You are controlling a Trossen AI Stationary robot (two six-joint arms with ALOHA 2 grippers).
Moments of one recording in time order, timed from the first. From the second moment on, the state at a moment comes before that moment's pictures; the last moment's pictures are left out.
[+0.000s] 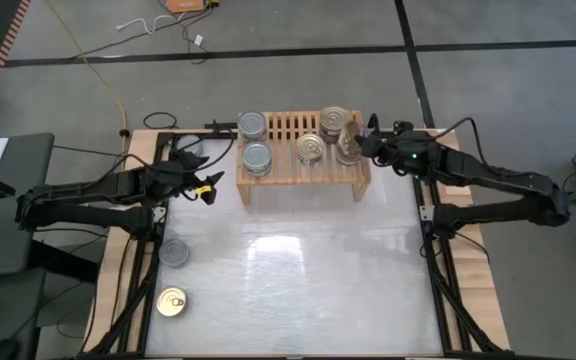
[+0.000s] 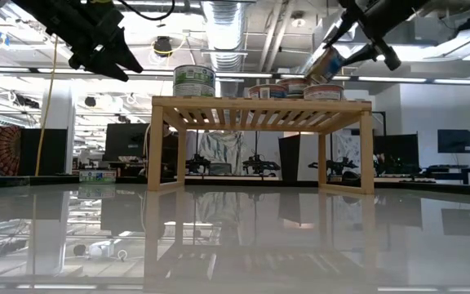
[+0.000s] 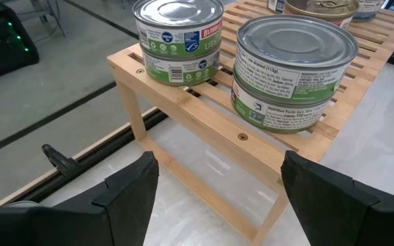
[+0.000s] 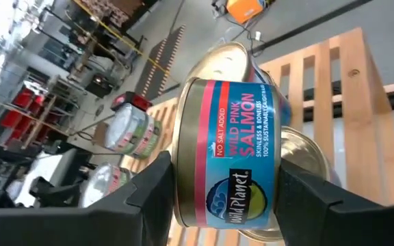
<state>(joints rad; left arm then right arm) 0.16 0.70 0.69 -0.44 -0.59 -0.28 -0.30 0.91 0.89 -0.36 0.47 1.03</state>
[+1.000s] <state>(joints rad) 0.16 0.70 0.69 -0.44 -0.59 -0.28 -0.32 0.98 0.89 -0.30 0.41 1.02</state>
